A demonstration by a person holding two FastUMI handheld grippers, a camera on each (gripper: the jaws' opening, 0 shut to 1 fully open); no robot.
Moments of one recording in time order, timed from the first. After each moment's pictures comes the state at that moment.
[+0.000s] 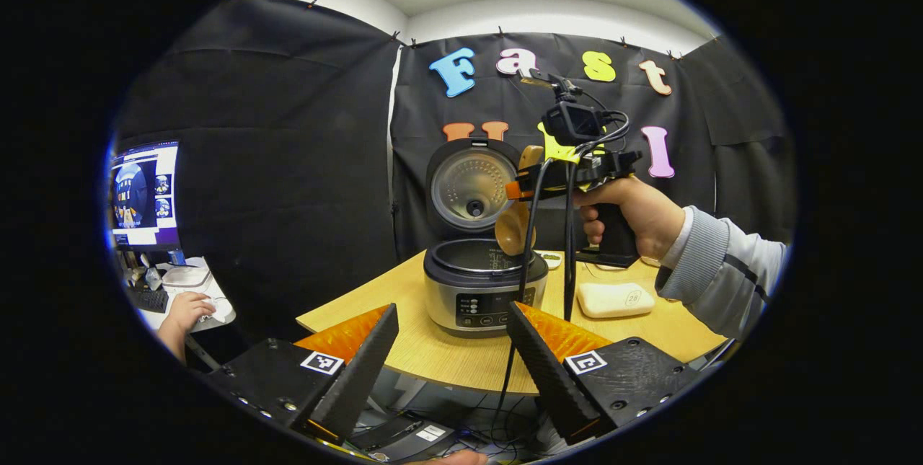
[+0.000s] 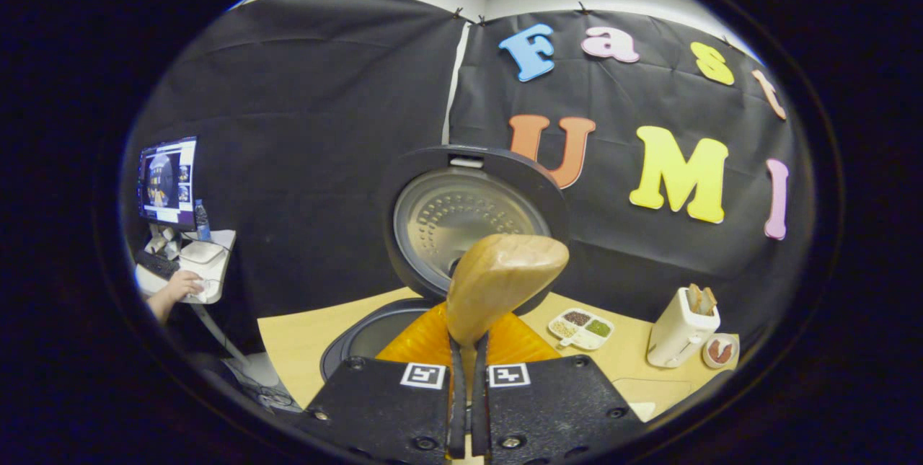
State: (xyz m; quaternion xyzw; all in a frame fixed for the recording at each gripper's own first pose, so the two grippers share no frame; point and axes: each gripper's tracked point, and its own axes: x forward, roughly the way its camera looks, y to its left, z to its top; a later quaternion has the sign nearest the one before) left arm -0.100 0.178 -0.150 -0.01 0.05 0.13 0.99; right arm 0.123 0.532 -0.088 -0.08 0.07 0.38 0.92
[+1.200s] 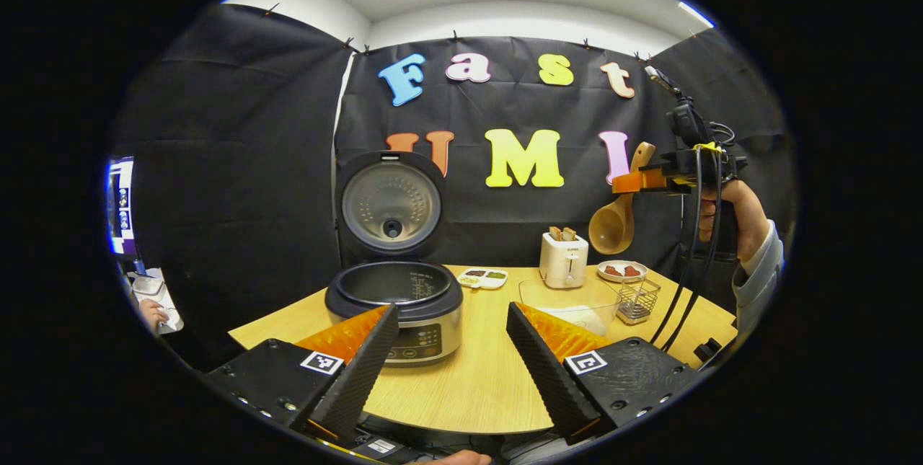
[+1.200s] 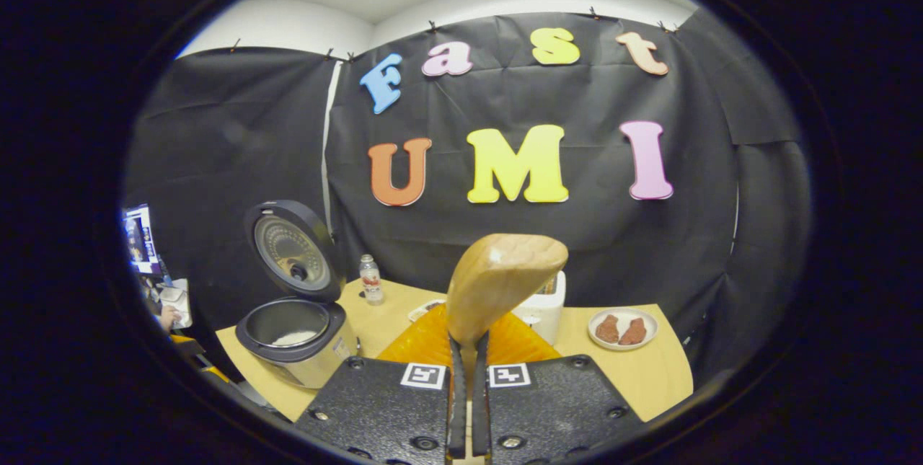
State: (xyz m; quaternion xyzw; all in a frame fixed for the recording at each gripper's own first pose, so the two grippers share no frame) left arm -0.009 0.061 -0.127 0.01 0.03 0.05 1.00; right arm 0.184 0.189 -0.051 0.01 0.05 0.22 0.97
